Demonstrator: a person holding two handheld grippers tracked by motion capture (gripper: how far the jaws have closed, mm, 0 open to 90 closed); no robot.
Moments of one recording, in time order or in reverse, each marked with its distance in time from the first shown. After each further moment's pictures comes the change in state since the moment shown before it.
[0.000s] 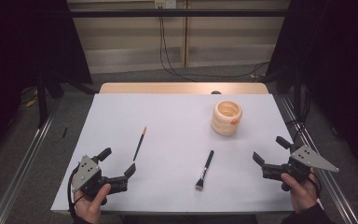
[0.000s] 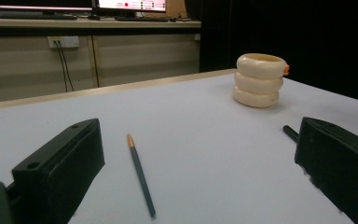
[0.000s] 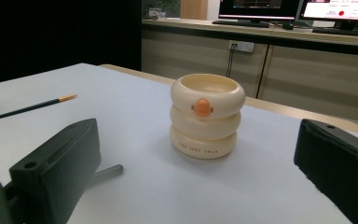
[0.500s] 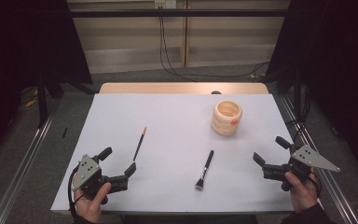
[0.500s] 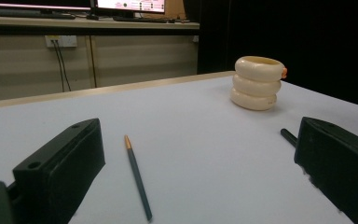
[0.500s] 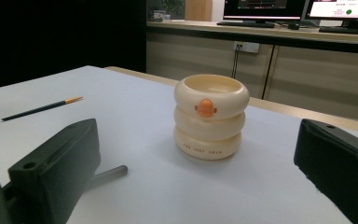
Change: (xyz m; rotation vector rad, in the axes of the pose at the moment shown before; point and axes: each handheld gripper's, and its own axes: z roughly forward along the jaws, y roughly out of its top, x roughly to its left) left arm 0.001 0.001 0.002 -0.008 -0.016 -0.015; right arm -0.002 -0.002 -0.001 -0.010 0.030 0.007
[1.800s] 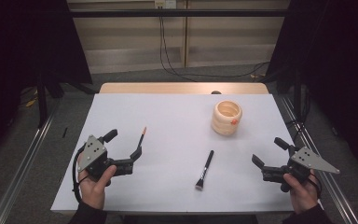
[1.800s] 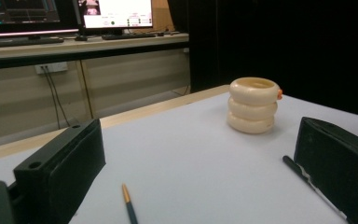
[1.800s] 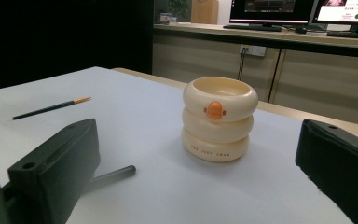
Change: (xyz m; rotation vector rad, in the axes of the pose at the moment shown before) left arm 0.000 0.049 0.031 -0.036 -0.047 0.091; right arm 0.005 0.000 -0.001 -0.008 0.022 -0.015
